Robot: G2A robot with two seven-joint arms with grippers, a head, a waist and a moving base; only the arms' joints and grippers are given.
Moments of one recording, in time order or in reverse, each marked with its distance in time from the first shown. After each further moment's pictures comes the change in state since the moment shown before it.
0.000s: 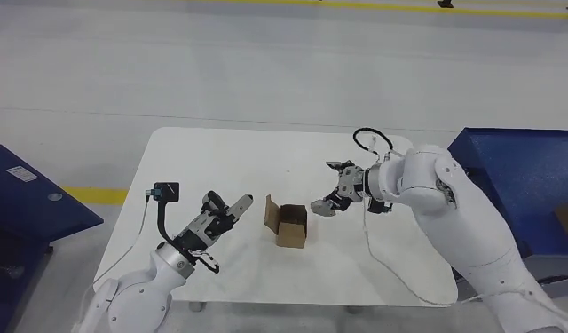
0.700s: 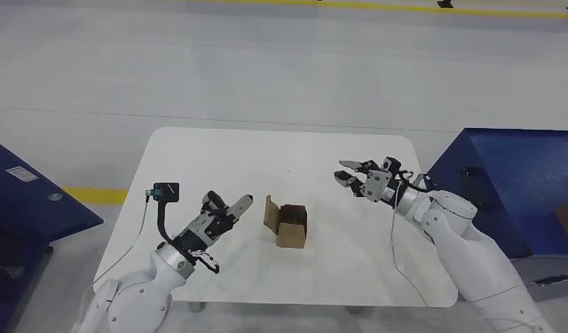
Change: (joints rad) left arm 0.002 0.000 0.001 -0.001 0.006 -0.001 0.006; right arm -0.250 0.041 0.103 0.173 -1.102 -0.302 1.368
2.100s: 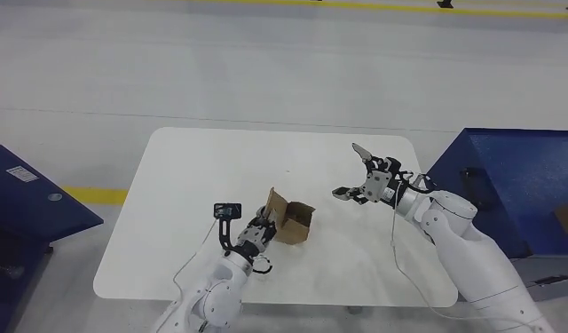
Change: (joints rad) left arm -0.206 -0.121 0.359 0.476 0.257 0.020 0.274; right arm 0.000 0.000 0.000 0.000 0.000 0.000 0.001
